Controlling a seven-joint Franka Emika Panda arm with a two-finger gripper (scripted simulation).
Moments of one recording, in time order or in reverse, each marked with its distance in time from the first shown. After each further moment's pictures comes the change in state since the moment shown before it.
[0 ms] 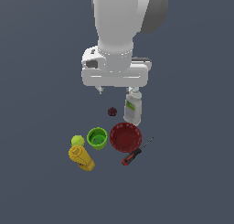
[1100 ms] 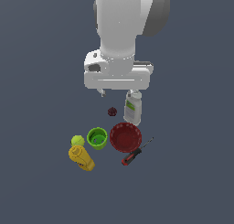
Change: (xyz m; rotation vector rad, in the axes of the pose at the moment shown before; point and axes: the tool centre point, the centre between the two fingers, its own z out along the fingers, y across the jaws) arm 0.006 -0.006 0.007 0.002 -0.007 0.009
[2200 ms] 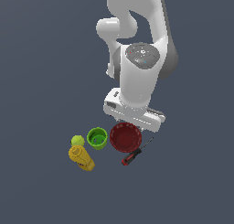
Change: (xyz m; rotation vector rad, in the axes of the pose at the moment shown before) arm 0.068 -0.052 0.099 0.013 0.010 0.417
